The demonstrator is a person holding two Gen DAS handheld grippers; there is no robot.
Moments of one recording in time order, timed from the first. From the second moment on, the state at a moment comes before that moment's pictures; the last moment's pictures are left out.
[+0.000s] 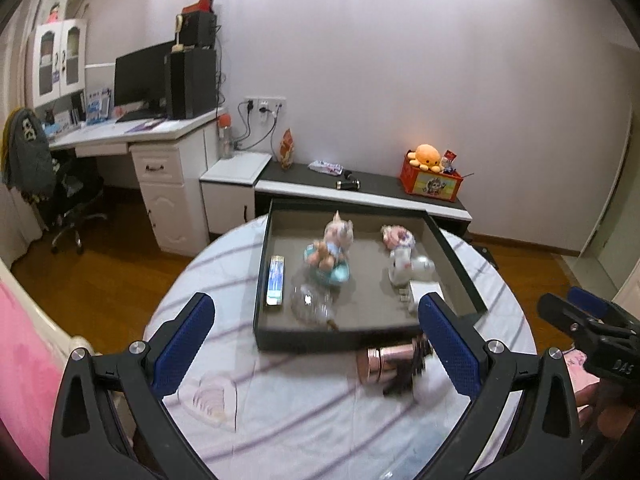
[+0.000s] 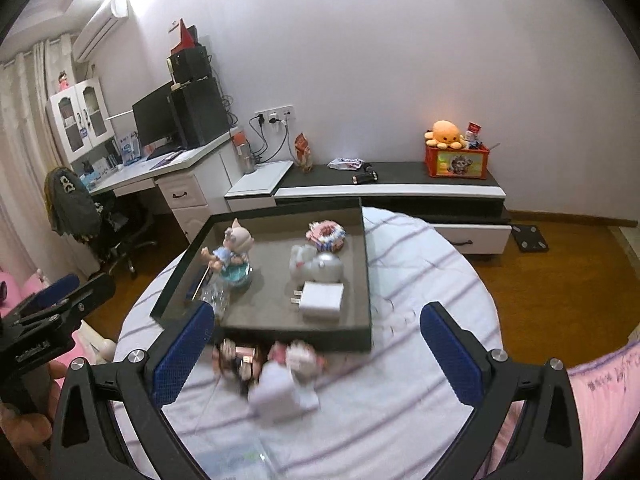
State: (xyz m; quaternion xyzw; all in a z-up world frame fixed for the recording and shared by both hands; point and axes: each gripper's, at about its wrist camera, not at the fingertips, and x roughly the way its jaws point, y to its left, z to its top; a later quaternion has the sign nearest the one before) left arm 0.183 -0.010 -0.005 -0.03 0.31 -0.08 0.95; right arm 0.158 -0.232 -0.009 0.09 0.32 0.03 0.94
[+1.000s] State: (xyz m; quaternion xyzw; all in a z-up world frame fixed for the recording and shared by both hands) left arm 0.101 -0.020 -0.012 -0.03 0.32 -0.08 0.94; right arm 0.067 -0.224 -0.025 0.10 0.32 0.04 0.94
